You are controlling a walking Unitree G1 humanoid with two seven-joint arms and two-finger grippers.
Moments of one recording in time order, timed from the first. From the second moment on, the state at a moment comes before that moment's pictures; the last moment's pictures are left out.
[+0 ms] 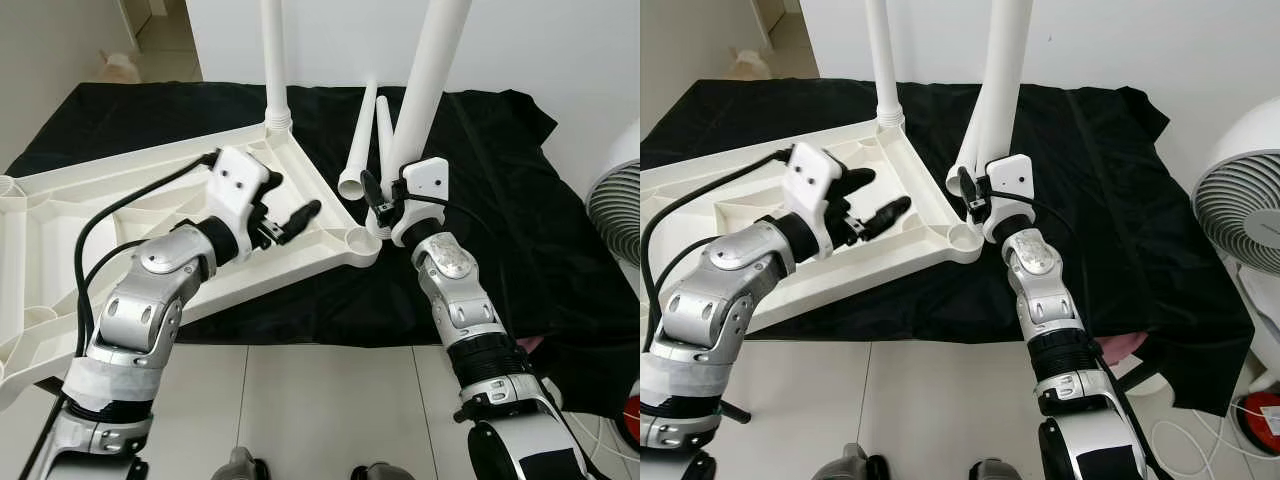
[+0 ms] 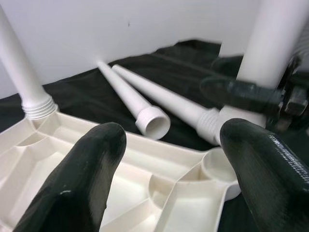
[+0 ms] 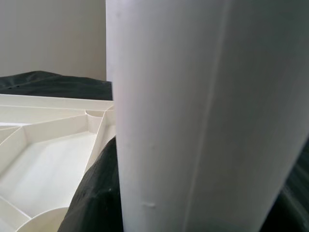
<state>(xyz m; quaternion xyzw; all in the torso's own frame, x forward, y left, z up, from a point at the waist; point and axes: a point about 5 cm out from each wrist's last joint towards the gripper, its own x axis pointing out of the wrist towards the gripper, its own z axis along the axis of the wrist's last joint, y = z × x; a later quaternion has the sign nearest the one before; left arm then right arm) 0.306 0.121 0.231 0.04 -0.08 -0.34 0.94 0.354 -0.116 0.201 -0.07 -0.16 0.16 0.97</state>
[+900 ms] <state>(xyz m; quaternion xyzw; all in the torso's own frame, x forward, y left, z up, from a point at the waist) 0.291 0.177 0.167 -0.13 -0.02 0.03 0.99 0.350 -0.120 0.199 -0.05 -0.17 0.15 0.97</state>
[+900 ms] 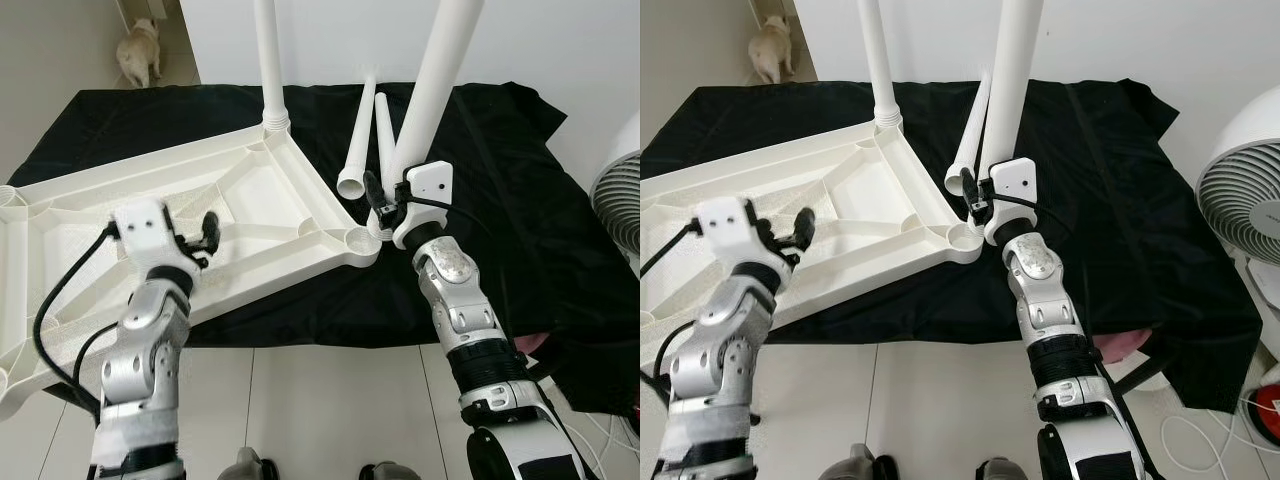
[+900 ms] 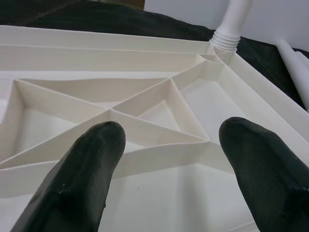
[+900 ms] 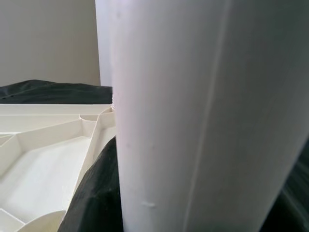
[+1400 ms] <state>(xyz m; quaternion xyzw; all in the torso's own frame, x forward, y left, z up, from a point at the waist) 0.267 0.156 0.150 -0.12 0.00 0.01 0.99 0.349 -0.118 0.200 -0.05 -0.17 0.15 0.97</state>
